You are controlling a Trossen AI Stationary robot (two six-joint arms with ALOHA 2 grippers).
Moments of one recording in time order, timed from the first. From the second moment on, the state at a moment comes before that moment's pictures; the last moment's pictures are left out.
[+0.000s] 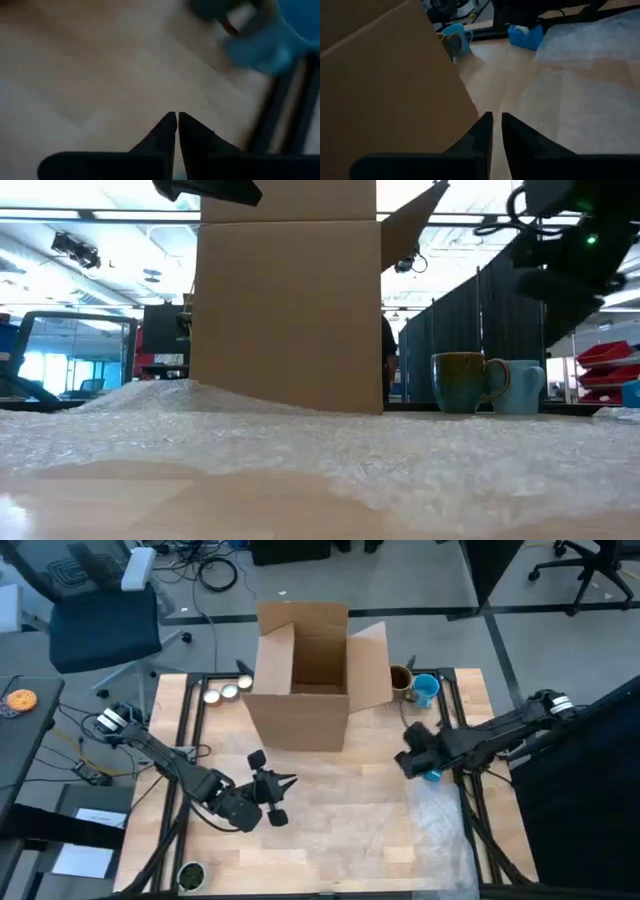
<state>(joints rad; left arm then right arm) -0.59 1.40 0.98 -0.23 -0.97 -0.30 0.22 1.06 0.73 -1.20 0.65 1.18</state>
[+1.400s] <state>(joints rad) -0.51 1.40 0.98 -0.23 -0.97 -0.26 -0.77 1.18 0.73 -0.32 0.03 -0.13</state>
